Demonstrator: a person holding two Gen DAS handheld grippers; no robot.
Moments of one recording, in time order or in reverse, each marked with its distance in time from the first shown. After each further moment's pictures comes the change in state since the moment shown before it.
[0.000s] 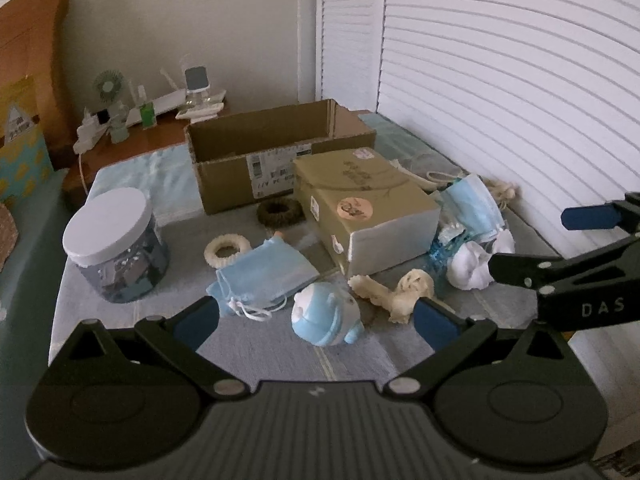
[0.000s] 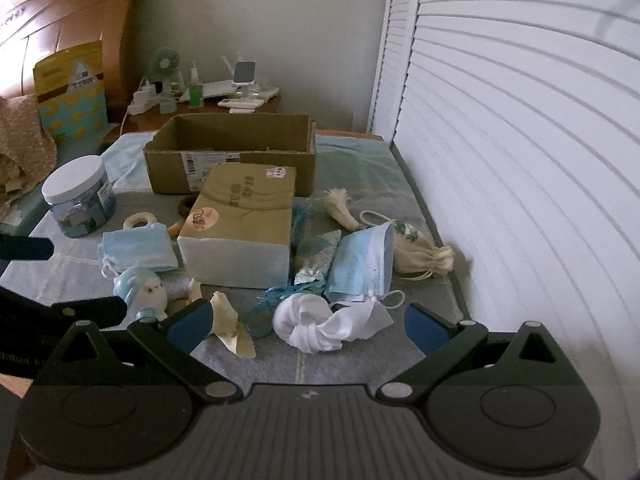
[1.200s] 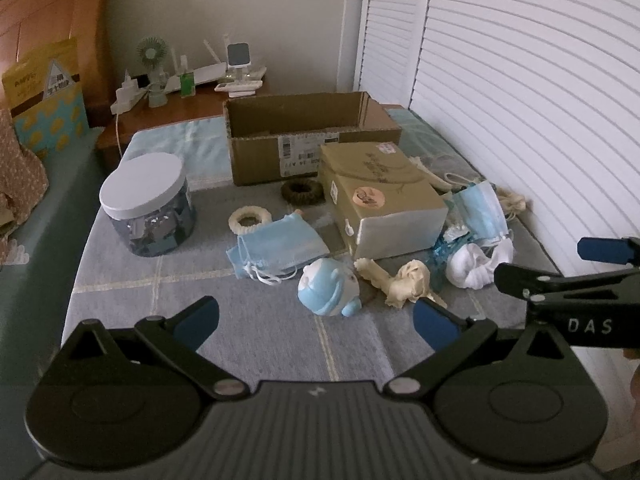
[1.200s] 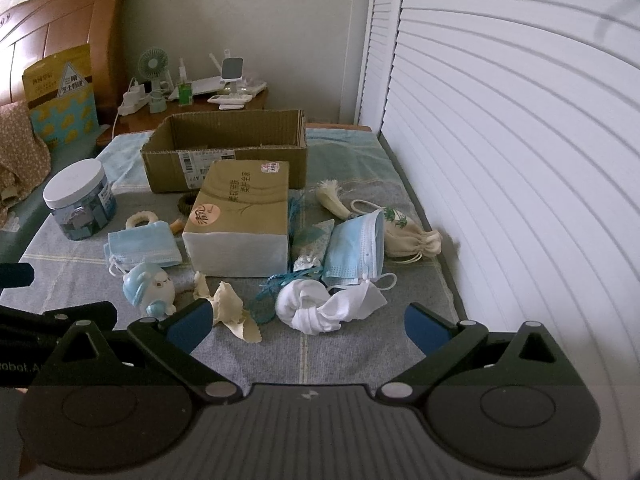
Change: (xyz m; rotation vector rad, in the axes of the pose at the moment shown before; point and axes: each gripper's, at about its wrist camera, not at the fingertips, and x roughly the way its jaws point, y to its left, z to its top) left arm -0.029 -0.006 0.000 -0.140 0.066 0.072; right arm -0.020 0.003 0.001 0.051 0.038 -0.029
